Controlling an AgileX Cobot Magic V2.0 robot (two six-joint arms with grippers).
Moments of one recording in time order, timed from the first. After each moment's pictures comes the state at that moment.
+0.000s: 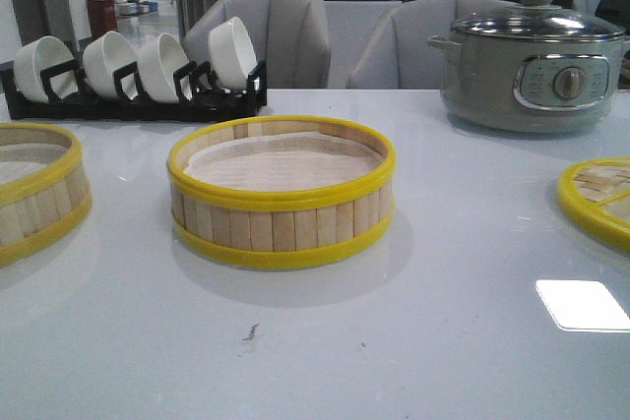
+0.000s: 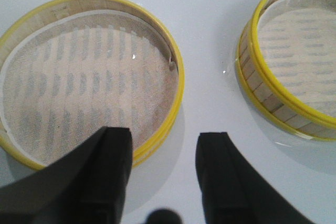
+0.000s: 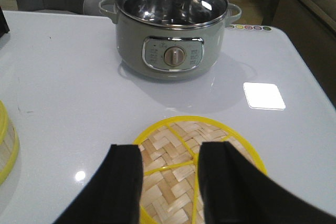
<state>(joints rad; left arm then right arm) -0.12 1.17 -0.93 -0.13 0.65 0.04 -0.05 0.76 -0.60 -0.15 0.20 0.14</state>
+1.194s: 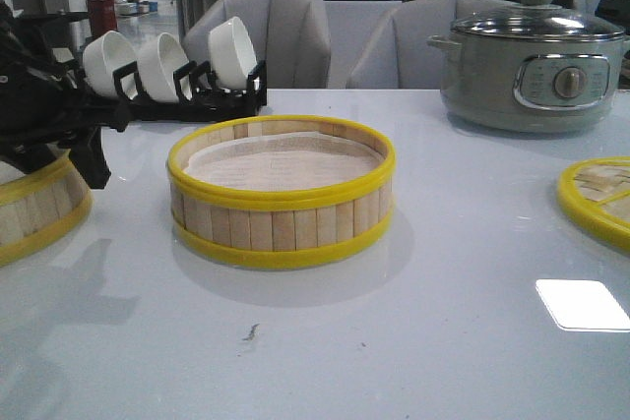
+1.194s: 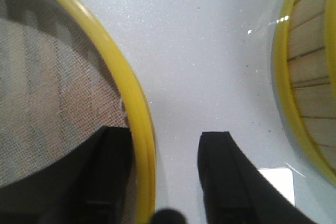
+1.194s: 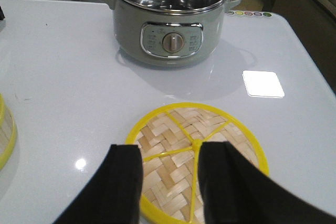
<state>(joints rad) -0.21 1.87 -1.22 -0.14 0.53 0.04 -0.05 0.76 -0.60 -0.15 0.25 0.14</state>
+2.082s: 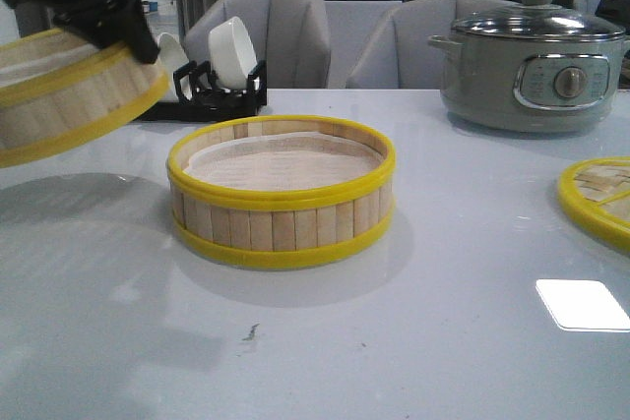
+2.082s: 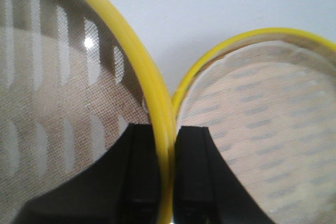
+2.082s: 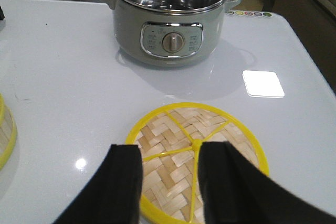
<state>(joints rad) -0.33 1.84 -1.60 -0.17 0.74 0.03 -0.05 0.76 -0.60 -0.15 0.25 0.14</state>
